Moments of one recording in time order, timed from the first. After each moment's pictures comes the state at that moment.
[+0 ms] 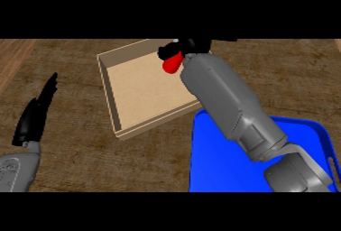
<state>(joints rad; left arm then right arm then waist) -0.22 0.33 0.11 -1.32 -0.26 0.06 0.07 -1.32 0.00 0.23 -0.41 0.51 -0.51 0.56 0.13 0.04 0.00</state>
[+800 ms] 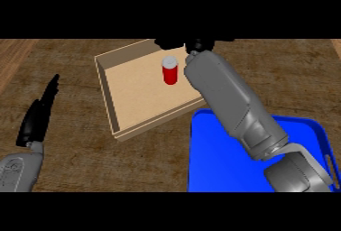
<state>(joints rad) -0.22 0.32 0.12 -1.30 -0.28 0.08 0.06 -1.32 0.00 0.13 -0.39 0.33 -0.79 0.24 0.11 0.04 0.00</state>
